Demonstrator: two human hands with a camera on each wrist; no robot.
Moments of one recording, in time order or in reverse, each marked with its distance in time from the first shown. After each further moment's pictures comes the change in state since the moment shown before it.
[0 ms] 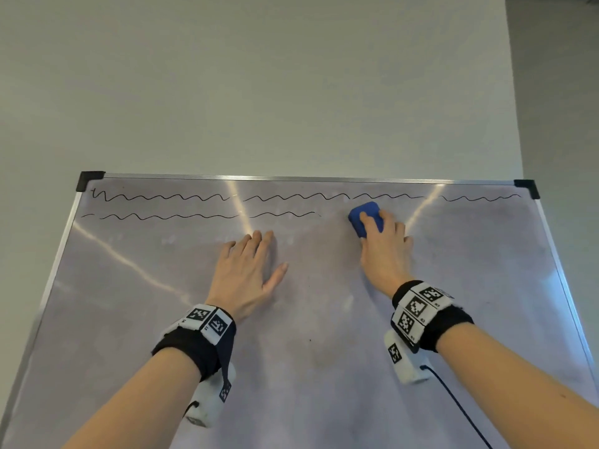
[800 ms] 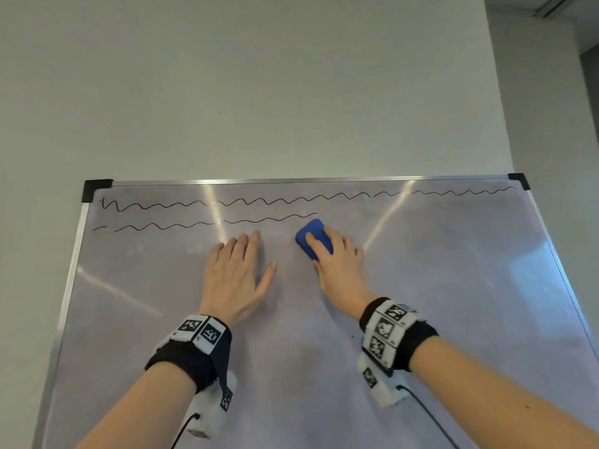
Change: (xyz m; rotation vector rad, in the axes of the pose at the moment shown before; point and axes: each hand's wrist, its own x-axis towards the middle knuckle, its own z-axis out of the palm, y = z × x) left_hand -0.014 -0.079 0.000 -0.031 0.039 -0.004; right_hand -0.036 -0.123 0.022 0.055 -0.001 -0.199
